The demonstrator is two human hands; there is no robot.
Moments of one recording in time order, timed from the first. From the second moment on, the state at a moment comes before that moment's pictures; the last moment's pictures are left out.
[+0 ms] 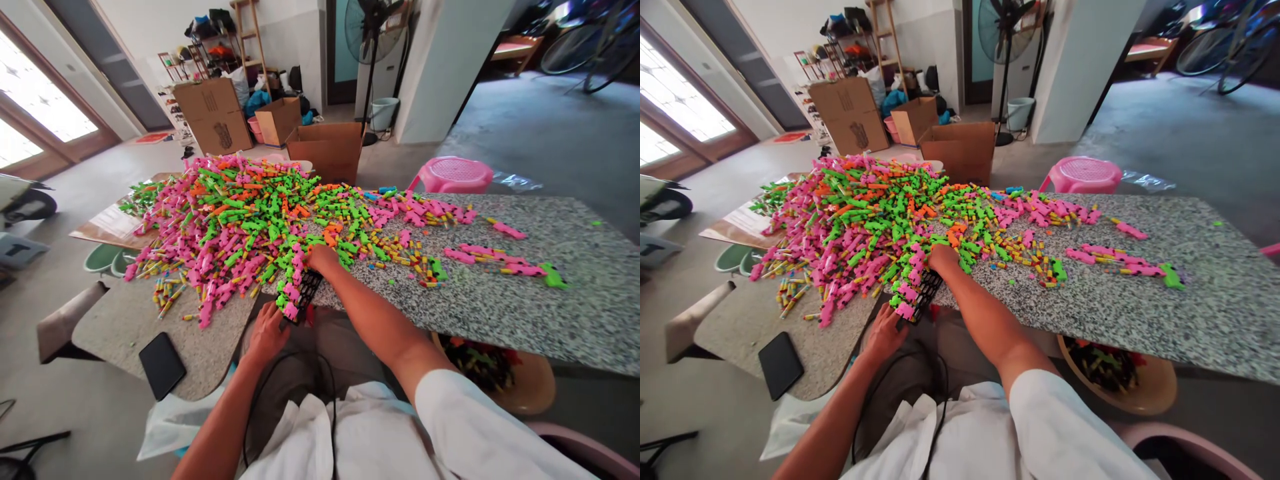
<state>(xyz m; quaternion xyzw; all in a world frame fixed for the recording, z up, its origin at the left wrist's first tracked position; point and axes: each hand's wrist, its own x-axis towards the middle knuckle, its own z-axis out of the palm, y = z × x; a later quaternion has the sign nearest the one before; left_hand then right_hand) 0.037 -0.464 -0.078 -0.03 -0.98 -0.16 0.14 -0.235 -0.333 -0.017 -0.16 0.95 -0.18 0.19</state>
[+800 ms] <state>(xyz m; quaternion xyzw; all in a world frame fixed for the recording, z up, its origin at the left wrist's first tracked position) 0.033 -0.460 -0.069 -0.03 -0.98 -0.16 0.13 -0.230 -0.297 -0.035 -0.14 0.57 -0.73 0.36</state>
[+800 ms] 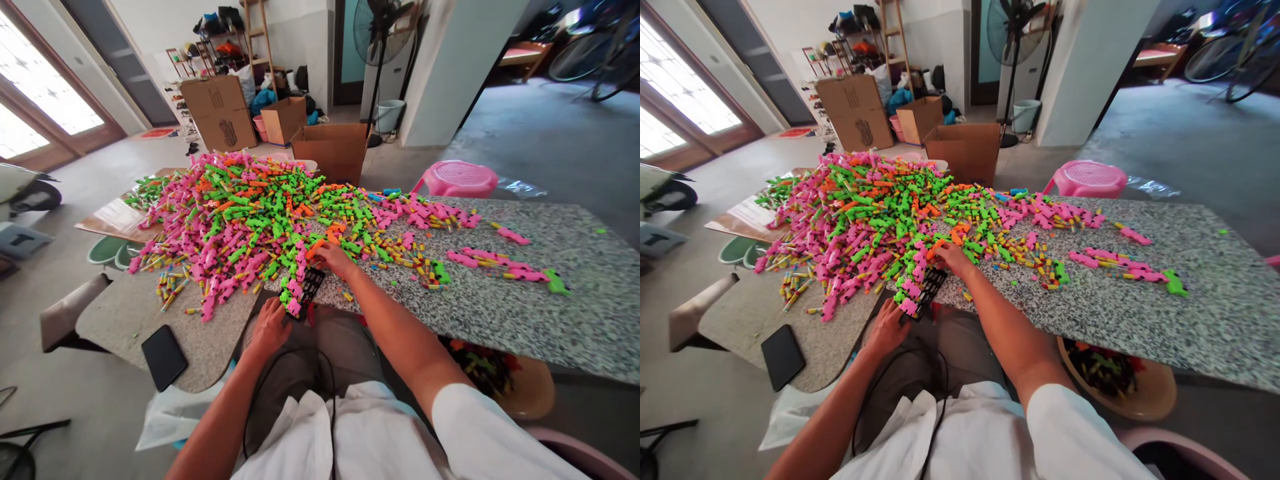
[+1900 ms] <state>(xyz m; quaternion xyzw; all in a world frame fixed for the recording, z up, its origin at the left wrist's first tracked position) 0.000 -0.492 -0.090 -0.08 -0.98 -0.14 0.08 -0.192 -0.321 -0.036 -0.24 0.94 -0.23 0.11</state>
